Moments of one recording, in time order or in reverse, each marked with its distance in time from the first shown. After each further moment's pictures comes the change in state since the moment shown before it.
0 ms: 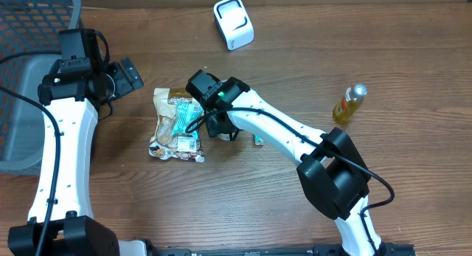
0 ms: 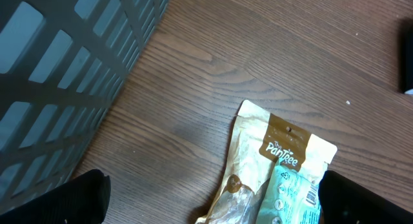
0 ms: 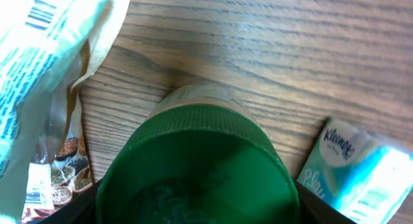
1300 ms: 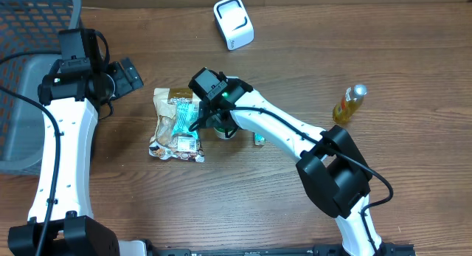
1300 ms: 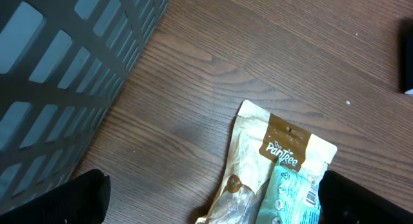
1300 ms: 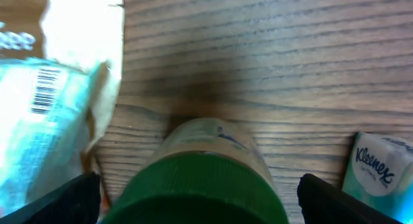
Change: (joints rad) left arm 0.000 0.000 0.000 0.000 0.000 0.000; right arm -0.019 0.001 -0.066 0.146 0.000 0.234
